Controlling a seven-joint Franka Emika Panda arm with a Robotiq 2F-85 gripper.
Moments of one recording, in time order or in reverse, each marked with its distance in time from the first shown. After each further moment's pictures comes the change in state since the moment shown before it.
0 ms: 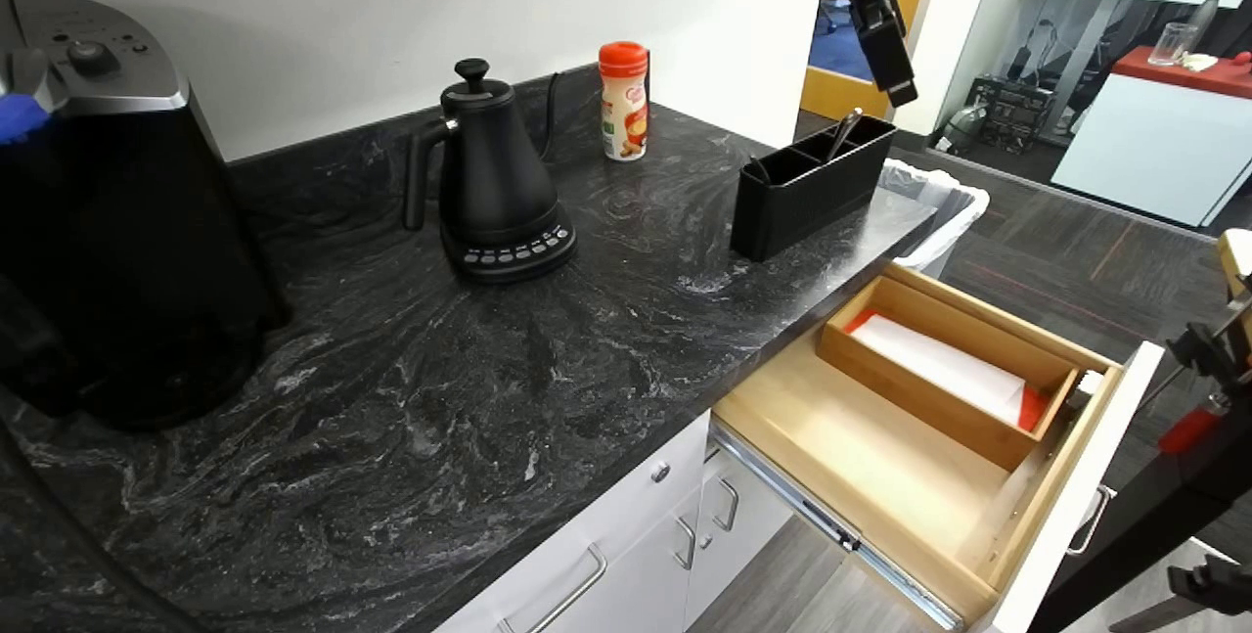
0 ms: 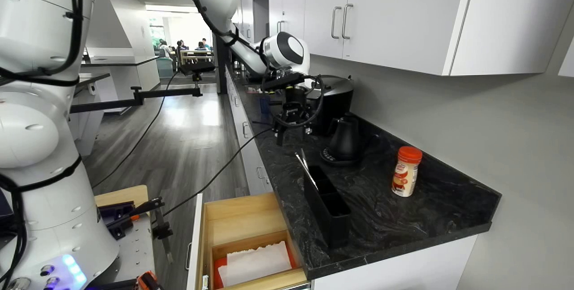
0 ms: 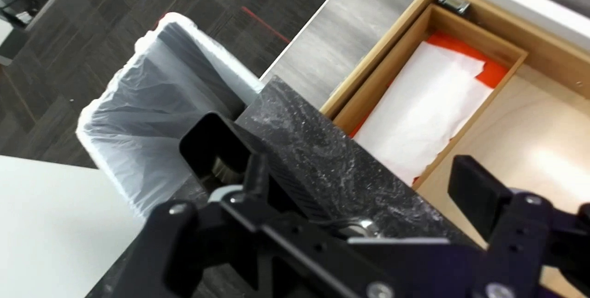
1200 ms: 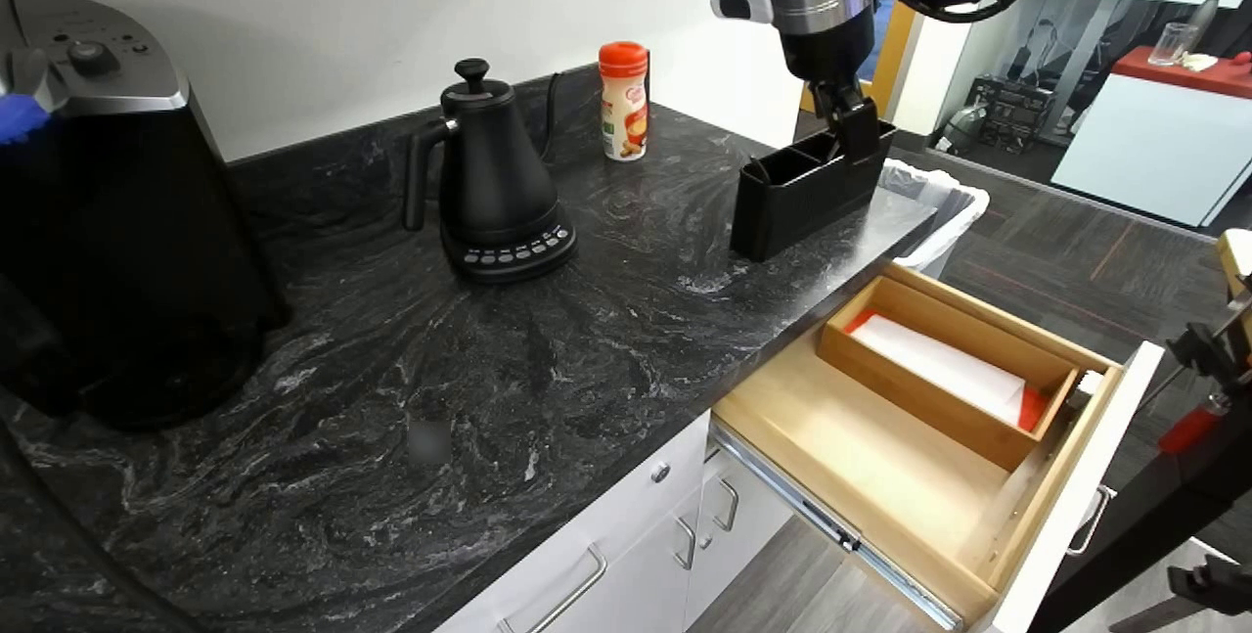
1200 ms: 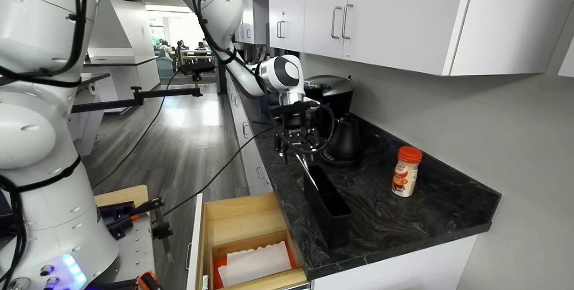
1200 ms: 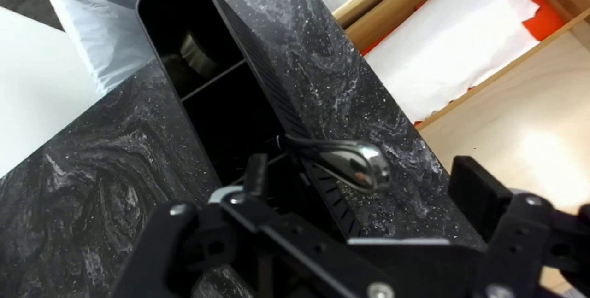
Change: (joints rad) arm -0.031 0.028 0.005 -0.152 -0.080 0.402 -0.148
